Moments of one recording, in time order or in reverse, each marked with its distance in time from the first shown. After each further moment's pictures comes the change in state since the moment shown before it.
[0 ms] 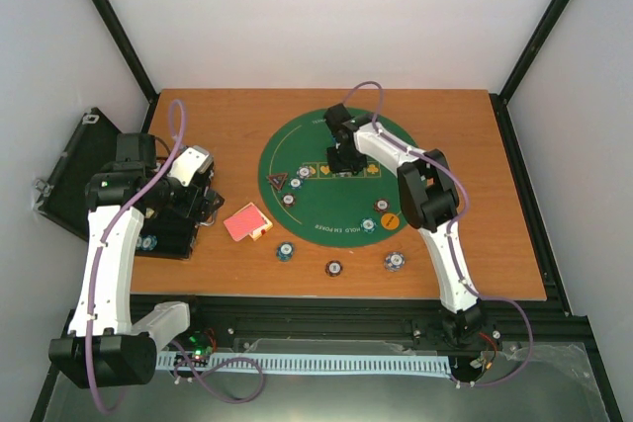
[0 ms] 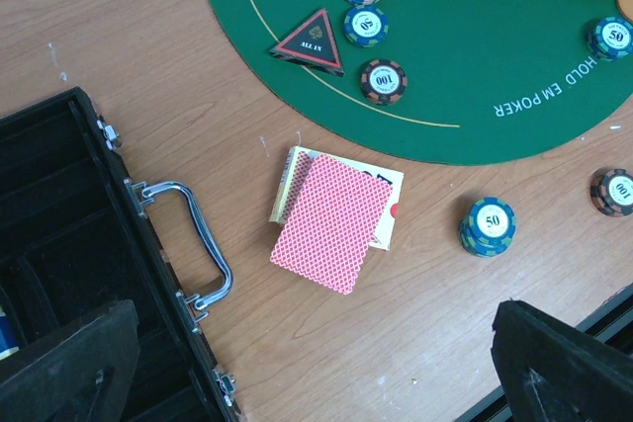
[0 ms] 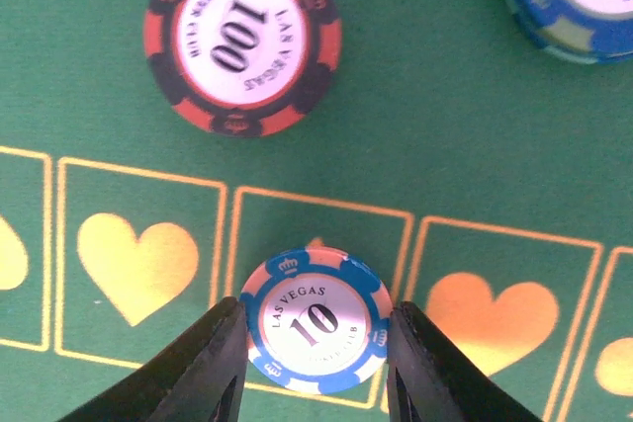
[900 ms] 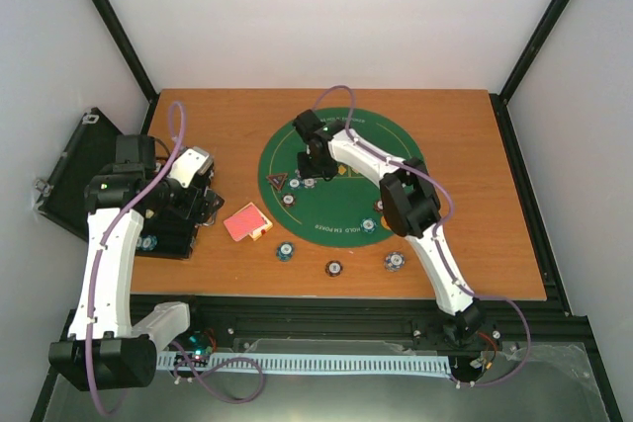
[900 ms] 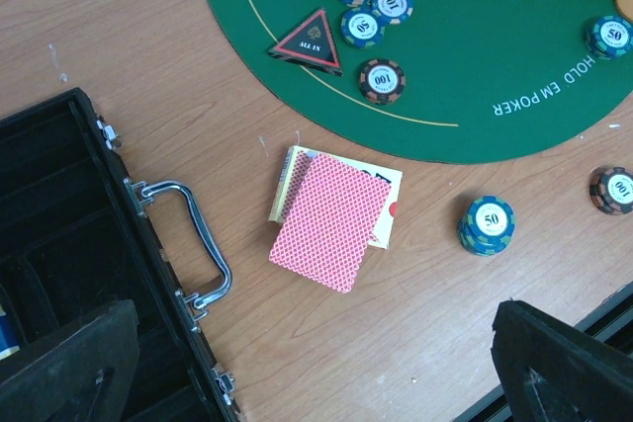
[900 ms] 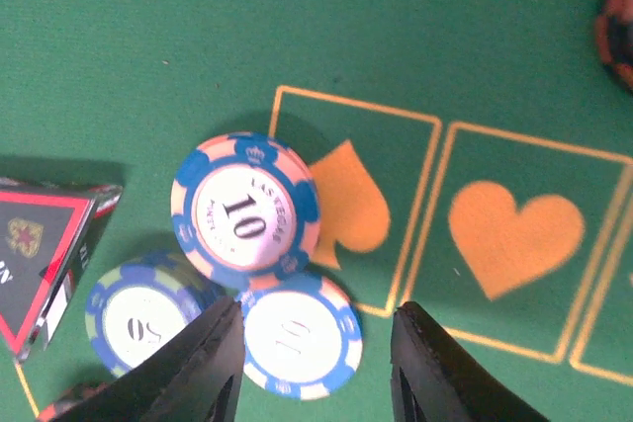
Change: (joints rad) left arm 0.000 -0.014 -0.006 0.000 0.000 0.003; right arm 0.145 0.071 0.146 -0.010 -0.081 0.126
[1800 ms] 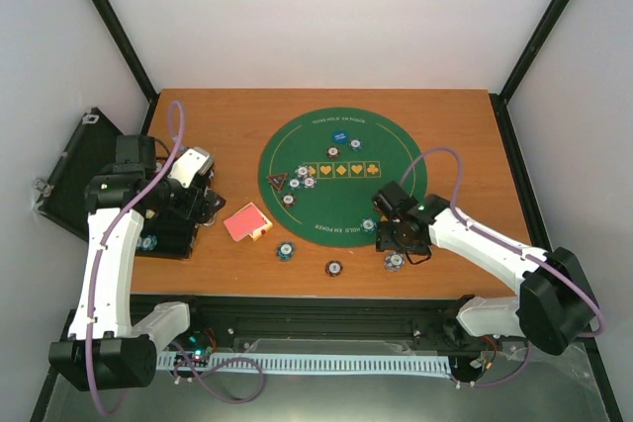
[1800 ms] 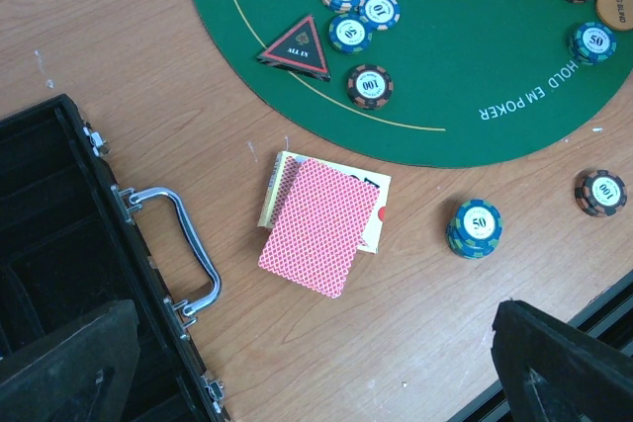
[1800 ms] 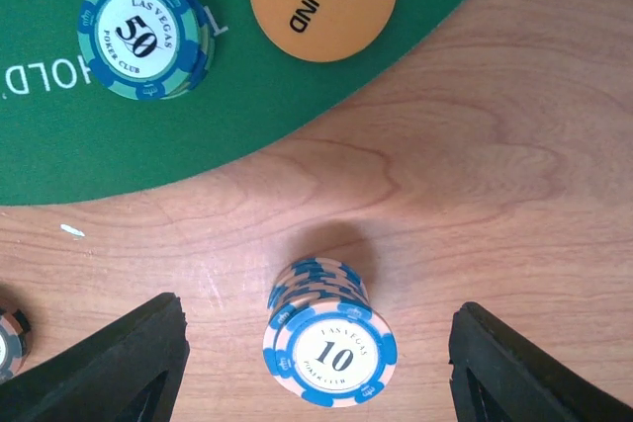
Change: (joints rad) left arm 0.000 0.000 -0.003 0.000 0.026 -0.001; right arm 0.001 -1.145 -1.286 0.011 0.172 0.233
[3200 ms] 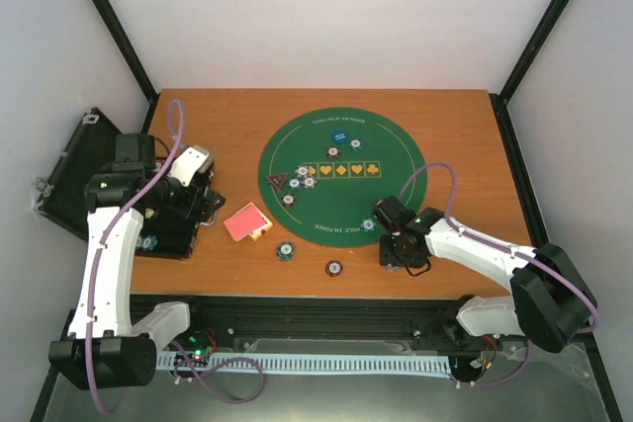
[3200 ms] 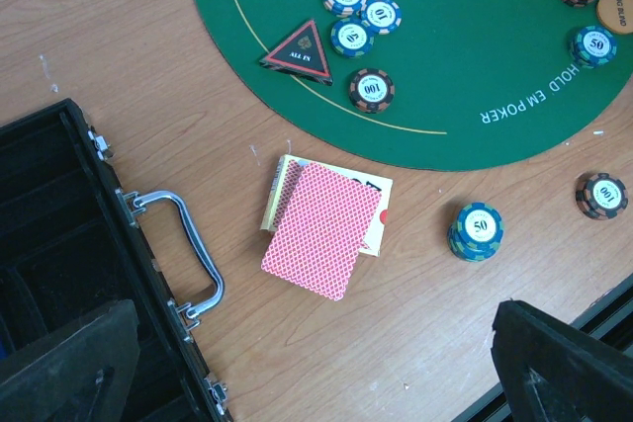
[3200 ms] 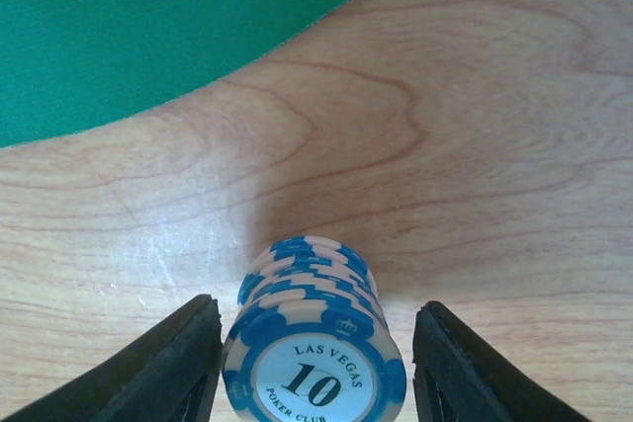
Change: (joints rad) left arm 0.000 0.006 0.012 -0.001 -0.001 0.000; right arm 0.014 0.005 -0.149 0.121 -0.061 0.014
